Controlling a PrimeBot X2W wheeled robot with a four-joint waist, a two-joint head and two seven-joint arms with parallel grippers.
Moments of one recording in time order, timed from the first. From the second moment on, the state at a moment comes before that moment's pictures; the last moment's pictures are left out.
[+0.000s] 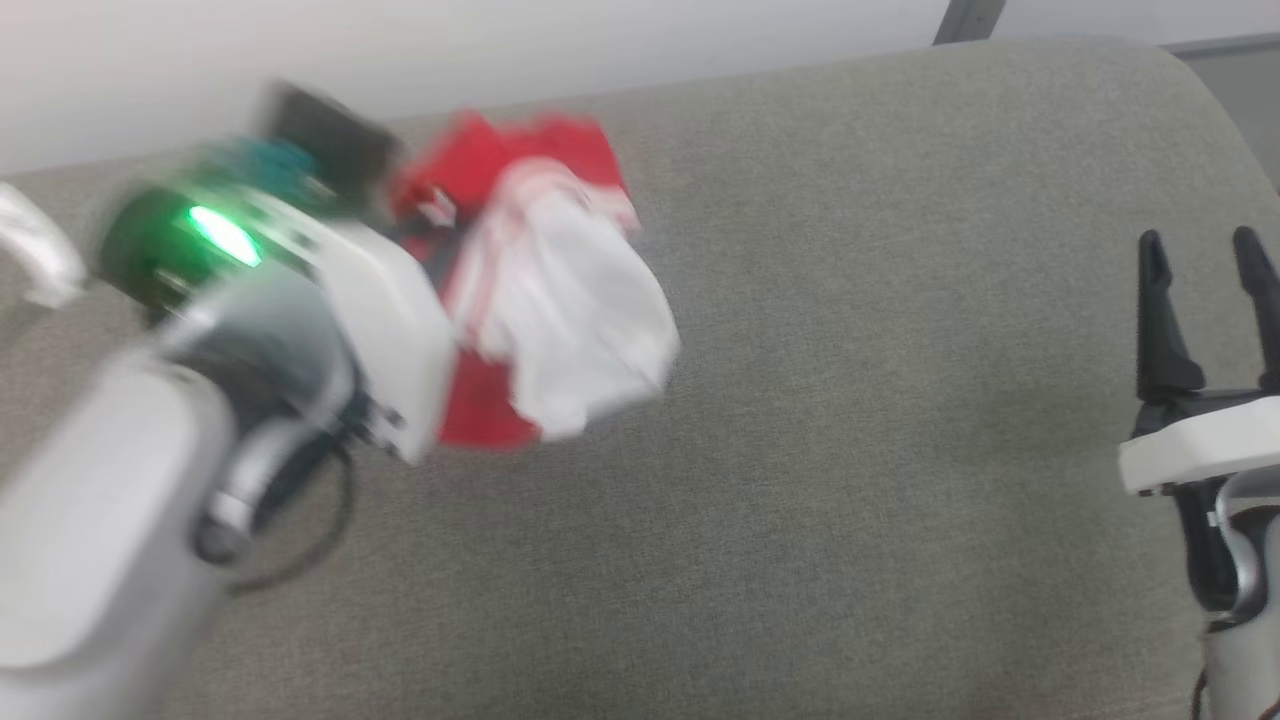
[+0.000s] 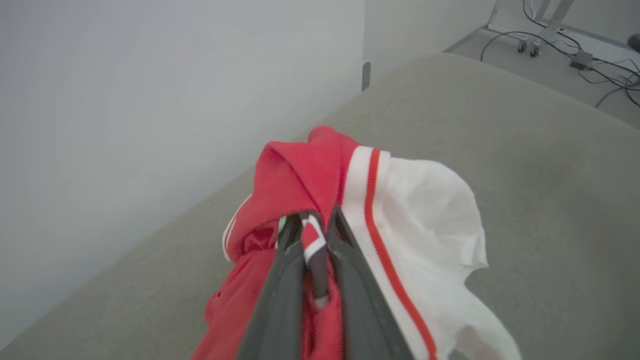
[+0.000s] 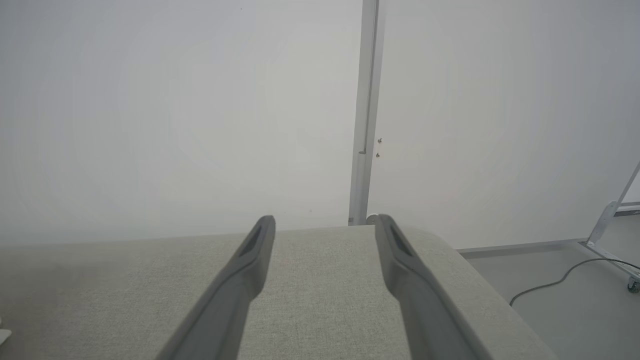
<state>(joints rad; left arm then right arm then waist) -0.71 0.61 -0.52 -0.20 -0.67 0.11 0.66 -0.30 -0.21 -0.13 0.13 0.25 0.13 -0.15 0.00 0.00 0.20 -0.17</state>
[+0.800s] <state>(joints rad) -0.54 0.43 -0.71 0.29 -0.68 0.04 0.54 -0.37 -0.16 -0.02 0.26 0.26 0.13 -0.21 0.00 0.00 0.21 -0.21</state>
